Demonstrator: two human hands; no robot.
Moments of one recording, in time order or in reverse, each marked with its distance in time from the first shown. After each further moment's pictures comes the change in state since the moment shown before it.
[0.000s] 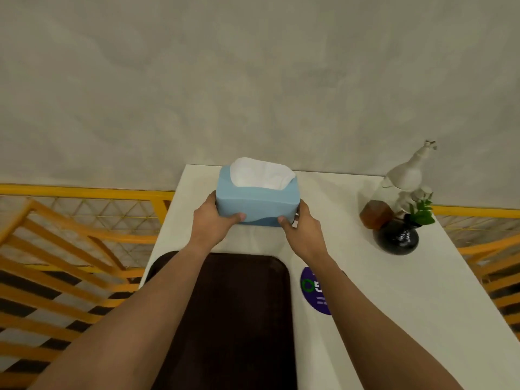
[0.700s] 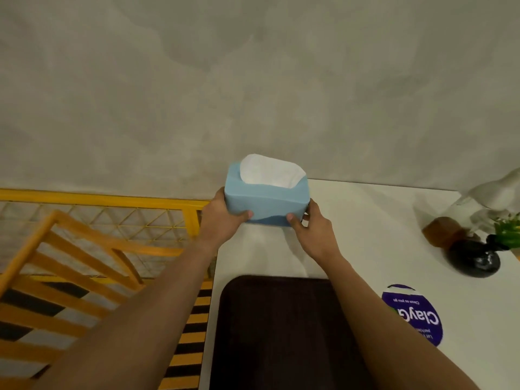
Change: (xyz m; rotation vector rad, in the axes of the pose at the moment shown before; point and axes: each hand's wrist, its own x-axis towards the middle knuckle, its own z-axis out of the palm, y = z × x) left_hand 0.094 -0.081 -0.106 -0.048 -0.046 0.049; right_hand 0.050 -0.055 0.133 -0.119 0.033 -0.031
